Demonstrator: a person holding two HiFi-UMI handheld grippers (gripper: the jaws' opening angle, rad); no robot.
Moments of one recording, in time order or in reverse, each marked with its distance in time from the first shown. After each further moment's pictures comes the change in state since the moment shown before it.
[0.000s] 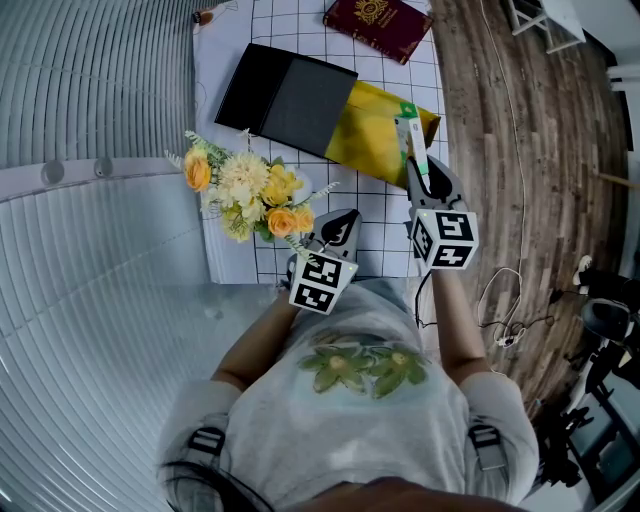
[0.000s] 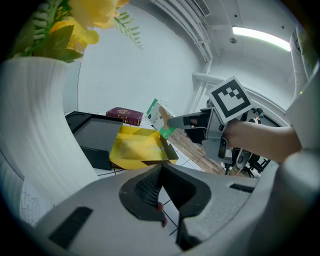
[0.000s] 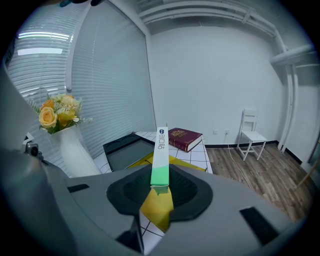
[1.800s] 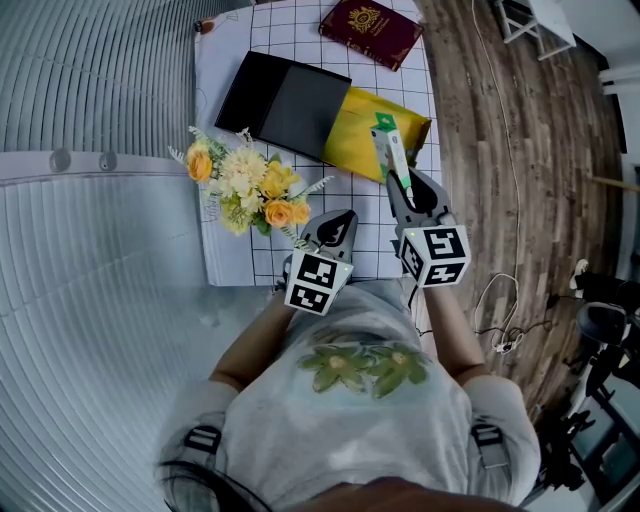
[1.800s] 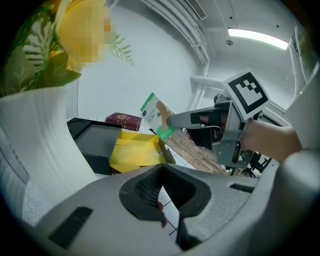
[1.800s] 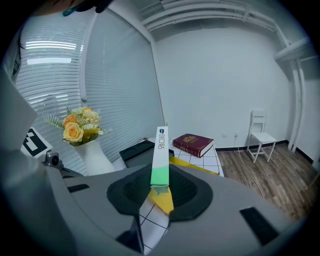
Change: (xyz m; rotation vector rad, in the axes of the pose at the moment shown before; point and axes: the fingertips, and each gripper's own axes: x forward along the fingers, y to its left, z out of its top) left arm -0.013 -0.006 0.011 0.019 -0.042 0.011; right arm -0.034 0.044 0.020 -0.002 -0.051 0.105
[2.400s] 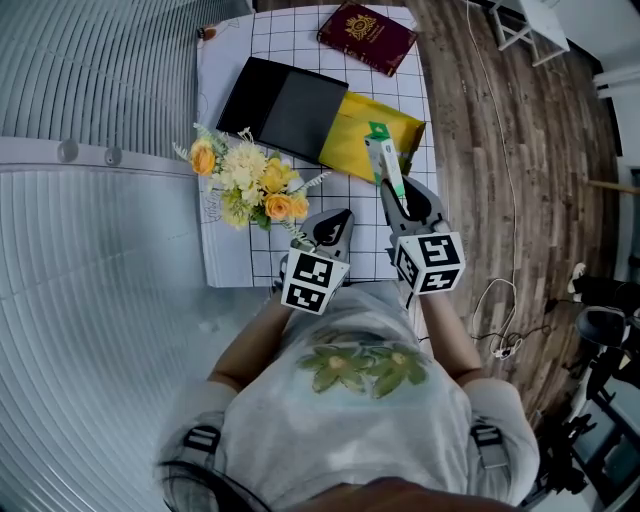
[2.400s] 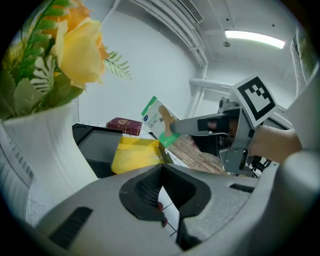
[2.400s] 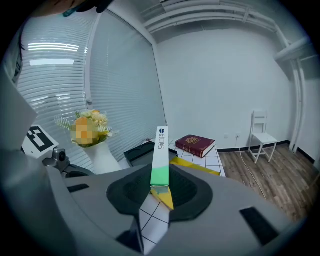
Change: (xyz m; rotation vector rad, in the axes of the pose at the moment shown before) left arm -0.011 -0.003 0.011 0.017 -0.039 0.011; right arm -0.019 0.015 0.001 -0.002 -0.015 0.017
